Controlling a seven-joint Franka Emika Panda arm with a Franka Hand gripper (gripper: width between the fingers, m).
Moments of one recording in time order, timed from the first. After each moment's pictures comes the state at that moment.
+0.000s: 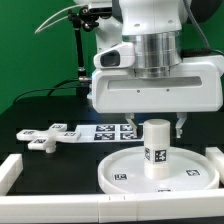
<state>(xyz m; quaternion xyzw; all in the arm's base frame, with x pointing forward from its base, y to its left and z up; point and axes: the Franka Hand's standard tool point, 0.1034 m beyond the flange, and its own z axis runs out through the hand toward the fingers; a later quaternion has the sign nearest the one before) 0.550 0.032 0.070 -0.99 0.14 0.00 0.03</state>
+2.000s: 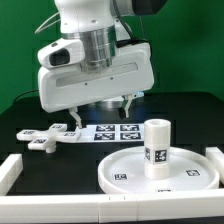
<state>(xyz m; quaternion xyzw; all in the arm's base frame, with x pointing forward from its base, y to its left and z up) 0.485 -0.062 0.077 -0.99 -0.14 0.03 0.05</state>
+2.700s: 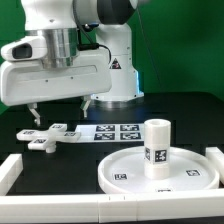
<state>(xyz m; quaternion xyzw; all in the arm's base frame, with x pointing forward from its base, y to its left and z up) 0.458 -0.134 0.075 -0.98 -0.18 -0.01 0.01</state>
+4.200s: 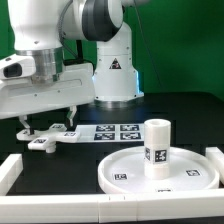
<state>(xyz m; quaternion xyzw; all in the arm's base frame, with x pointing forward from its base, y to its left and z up) 0.408 -0.167 0.040 -0.98 -0.20 0.02 0.01</state>
